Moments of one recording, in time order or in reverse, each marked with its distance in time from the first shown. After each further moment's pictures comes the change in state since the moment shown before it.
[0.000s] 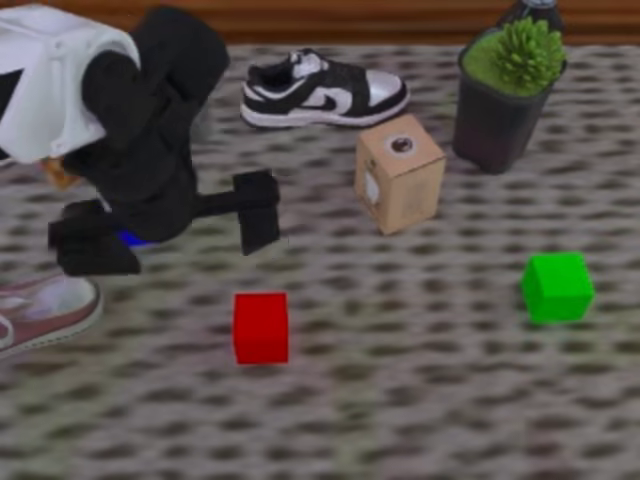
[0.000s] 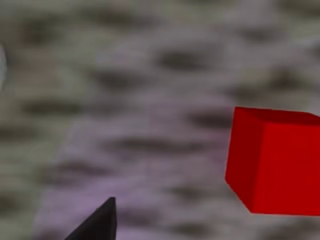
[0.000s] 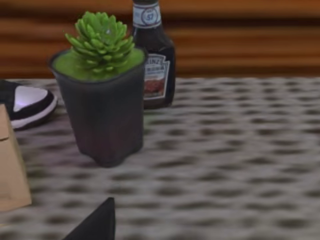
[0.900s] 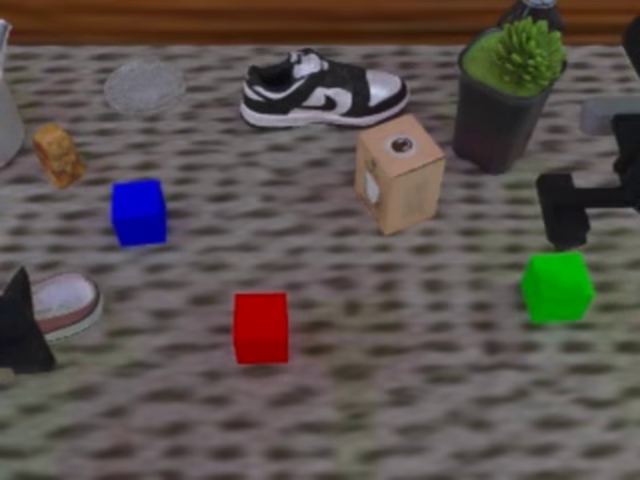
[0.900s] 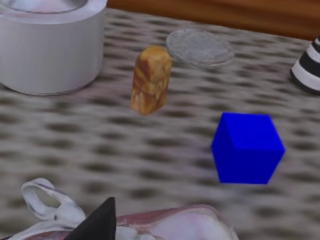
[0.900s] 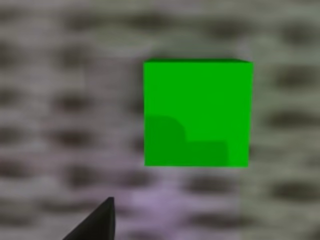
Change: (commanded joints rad) left arm 0.445 -1.387 -1.082 0.720 0.004 0.437; right arm 0.183 1.410 0.994 -0.746 0.003 0.146
